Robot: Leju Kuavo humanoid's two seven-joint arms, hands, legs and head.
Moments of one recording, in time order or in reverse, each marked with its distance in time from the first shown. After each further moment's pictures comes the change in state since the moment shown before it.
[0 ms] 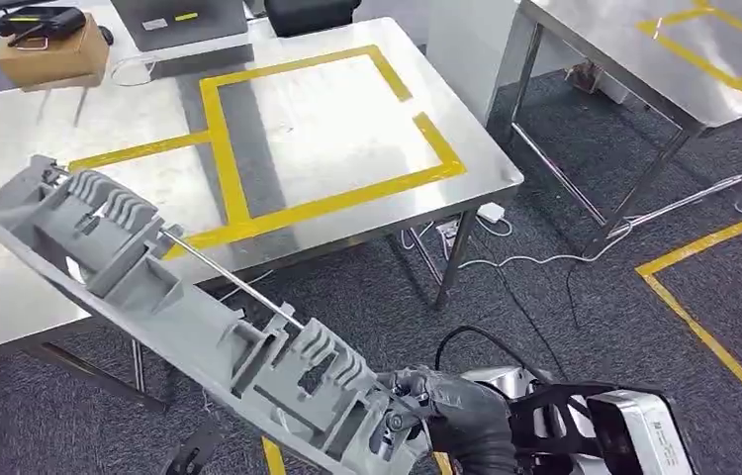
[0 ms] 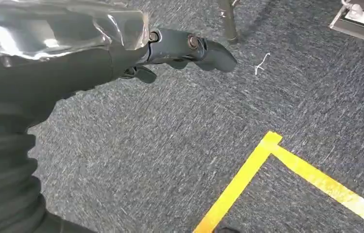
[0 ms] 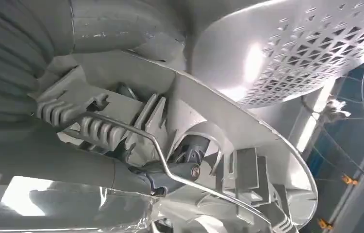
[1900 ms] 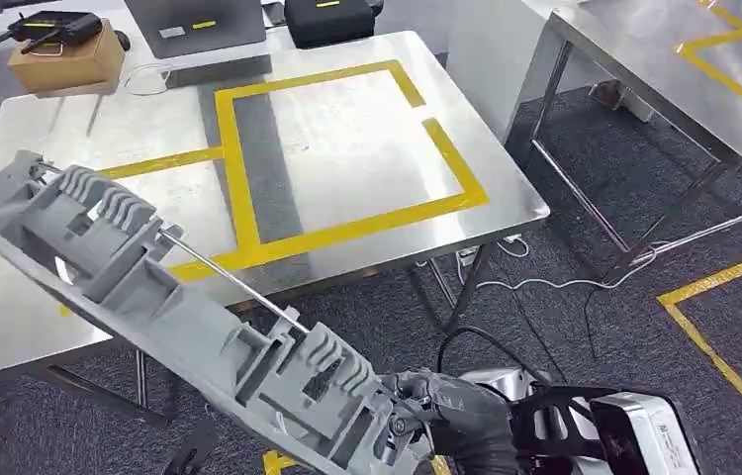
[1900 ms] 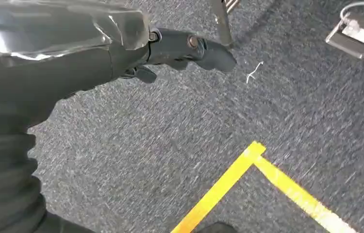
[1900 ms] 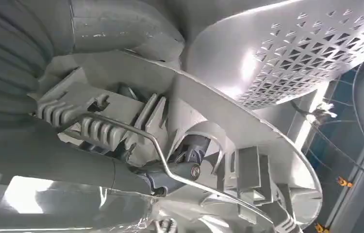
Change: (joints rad) left arm 0.007 -0.006 0.035 0.007 0.016 -0.002 -0.013; right arm 0.007 0.011 -0.002 0.001 -0.006 0.011 0.000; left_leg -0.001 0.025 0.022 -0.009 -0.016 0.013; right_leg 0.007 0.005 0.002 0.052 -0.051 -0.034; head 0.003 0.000
